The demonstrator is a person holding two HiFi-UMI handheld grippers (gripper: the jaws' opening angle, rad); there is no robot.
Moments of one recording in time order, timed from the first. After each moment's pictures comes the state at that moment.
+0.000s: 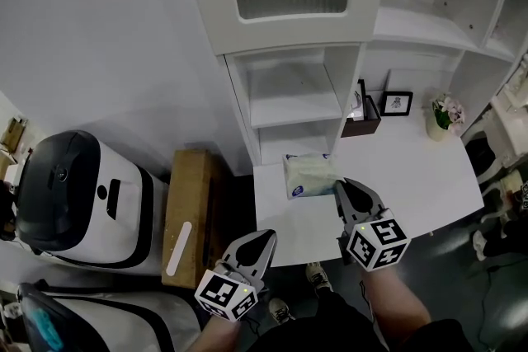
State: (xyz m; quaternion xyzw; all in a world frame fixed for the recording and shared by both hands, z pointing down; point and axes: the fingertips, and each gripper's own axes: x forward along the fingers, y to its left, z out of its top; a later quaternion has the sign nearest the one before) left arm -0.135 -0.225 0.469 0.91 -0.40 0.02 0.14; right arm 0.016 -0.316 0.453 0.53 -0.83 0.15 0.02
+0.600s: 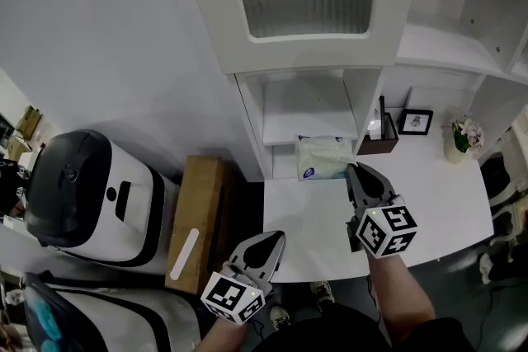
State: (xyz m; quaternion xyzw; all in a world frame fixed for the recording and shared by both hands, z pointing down) left arm -0.120 -0.272 0.453 0.89 -0.43 0.01 0.12; right arm 0.028 -0.404 0.426 0.52 -0.85 0.12 -0.01
